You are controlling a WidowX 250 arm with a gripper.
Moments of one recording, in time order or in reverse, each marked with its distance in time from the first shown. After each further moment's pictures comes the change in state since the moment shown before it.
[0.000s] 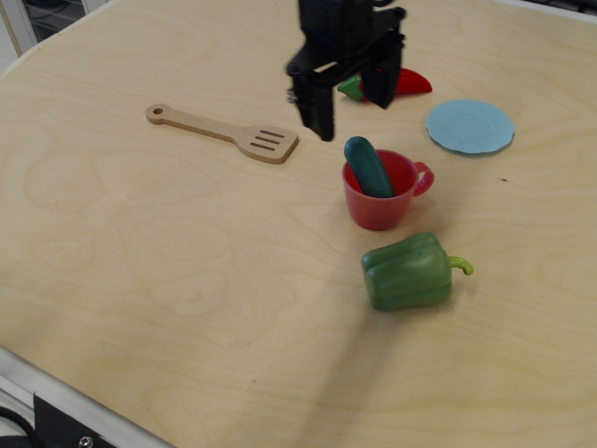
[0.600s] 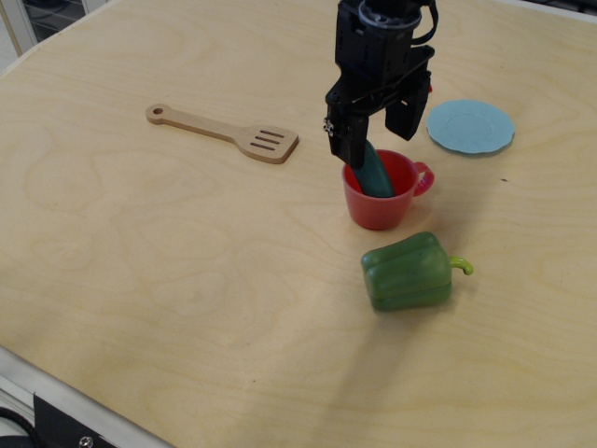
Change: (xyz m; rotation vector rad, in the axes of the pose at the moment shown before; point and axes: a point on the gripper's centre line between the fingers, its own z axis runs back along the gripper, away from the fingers) arm -0.010 -0.008 -0.031 0.077 0.001 0.035
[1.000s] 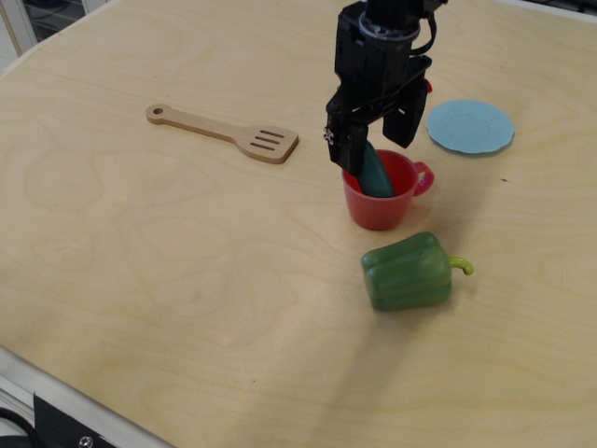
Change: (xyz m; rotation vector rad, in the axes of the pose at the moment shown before) arm 0.001 -0.002 -0.008 0.003 -0.008 0.013
